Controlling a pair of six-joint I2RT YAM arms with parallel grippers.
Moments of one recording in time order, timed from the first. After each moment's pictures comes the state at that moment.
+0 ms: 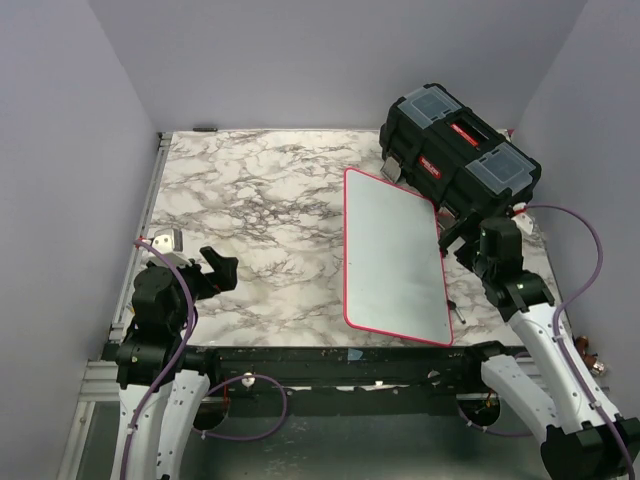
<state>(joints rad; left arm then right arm) -0.11 0.30 0.67 -0.69 0.06 -0.41 0.19 0.75 0.68 -0.52 0.26 0.73</state>
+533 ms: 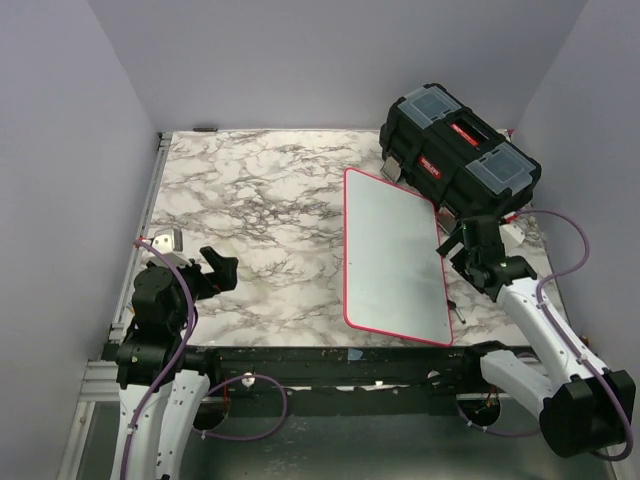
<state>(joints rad) -0.11 0.30 0.67 -0.69 0.06 -0.41 0.19 0.95 0.68 -0.64 0.38 0.90</state>
